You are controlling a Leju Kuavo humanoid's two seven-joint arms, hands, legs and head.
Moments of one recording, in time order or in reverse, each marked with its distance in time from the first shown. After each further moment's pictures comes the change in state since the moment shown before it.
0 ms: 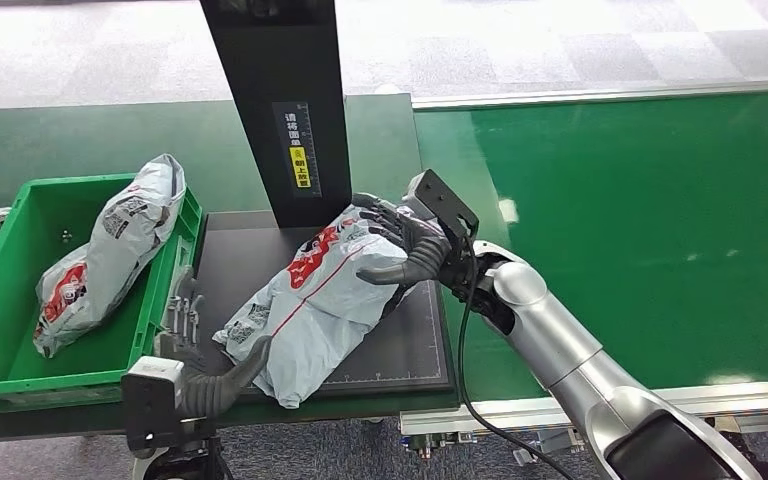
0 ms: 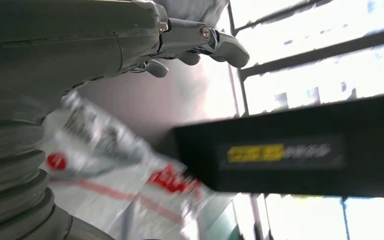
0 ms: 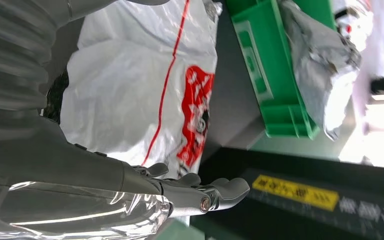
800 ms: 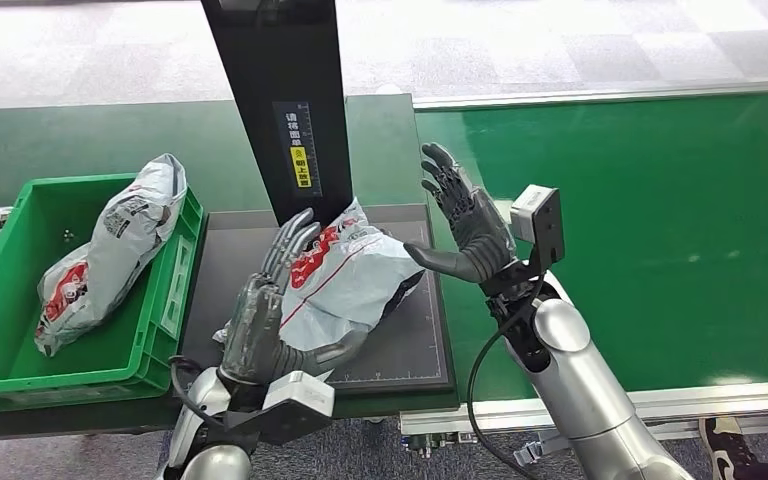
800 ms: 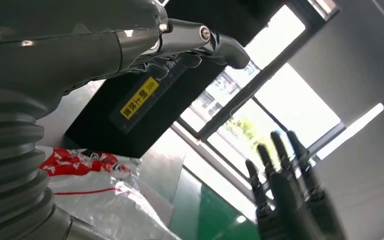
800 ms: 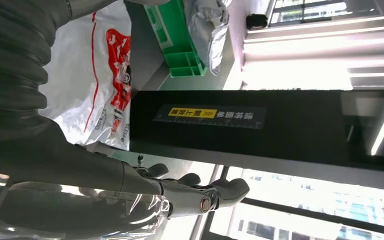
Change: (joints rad) left arm -0.310 0.058 -0.265 0.084 -0.466 -0.195 0.108; right arm 0.246 0.010 -0.246 -0.355 0.106 -0.151 -0.223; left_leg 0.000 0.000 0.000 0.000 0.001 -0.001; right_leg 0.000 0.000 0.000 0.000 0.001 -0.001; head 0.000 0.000
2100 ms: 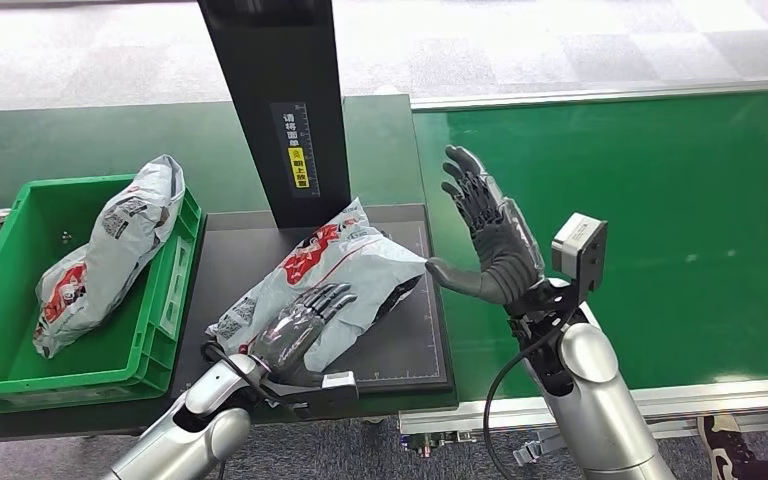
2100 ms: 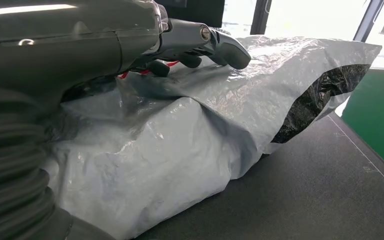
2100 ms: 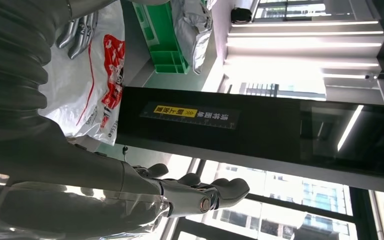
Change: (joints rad) left arm -0.217 0.162 -0.144 0.566 -0.082 -0.173 0.006; right arm 0.116 0.008 -0.099 -0.170 0.063 0.054 -0.018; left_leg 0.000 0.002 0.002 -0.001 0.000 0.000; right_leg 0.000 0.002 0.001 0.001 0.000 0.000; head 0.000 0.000
